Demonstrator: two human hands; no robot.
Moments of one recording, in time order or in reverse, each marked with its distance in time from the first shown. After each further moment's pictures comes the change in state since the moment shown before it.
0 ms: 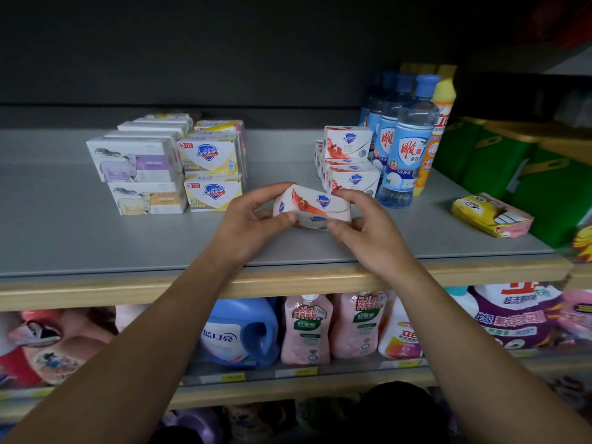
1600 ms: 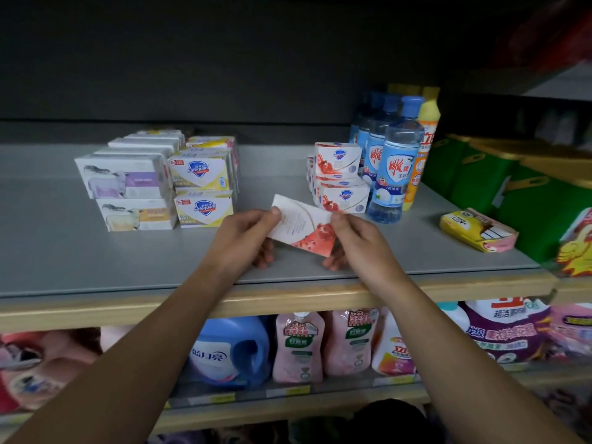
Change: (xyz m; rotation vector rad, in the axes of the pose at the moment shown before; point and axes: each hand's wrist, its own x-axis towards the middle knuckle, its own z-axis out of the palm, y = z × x) left_hand 0.010 -0.006 0.004 0.052 0.099 -0.178; right_hand 0.004 -0.003 0.001 0.210 0.024 0.205
